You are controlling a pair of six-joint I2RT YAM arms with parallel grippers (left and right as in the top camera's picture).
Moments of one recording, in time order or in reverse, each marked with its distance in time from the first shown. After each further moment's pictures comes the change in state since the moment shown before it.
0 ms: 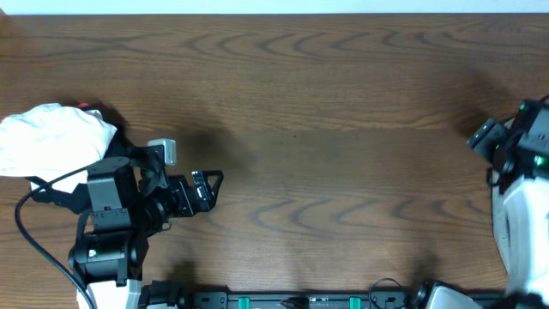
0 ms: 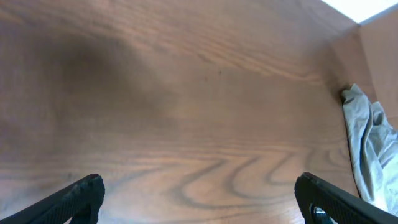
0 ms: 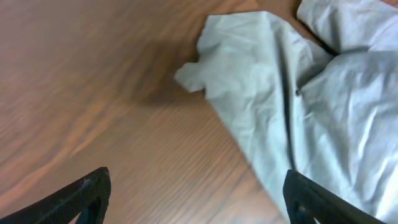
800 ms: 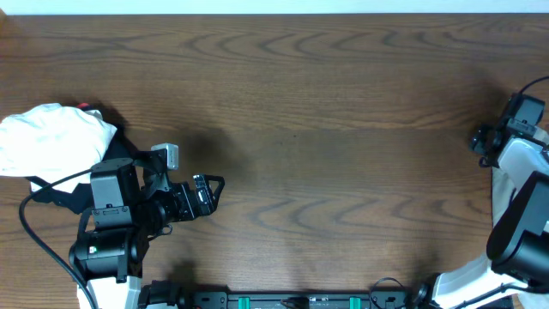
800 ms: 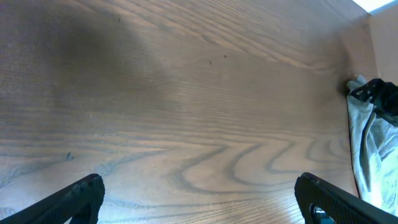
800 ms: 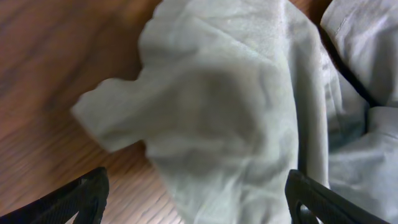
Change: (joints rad) left arm 0.000 0.013 0.000 -0.052 0.000 0.005; right arm -0.072 0.472 0.018 0.365 0.139 -0.251
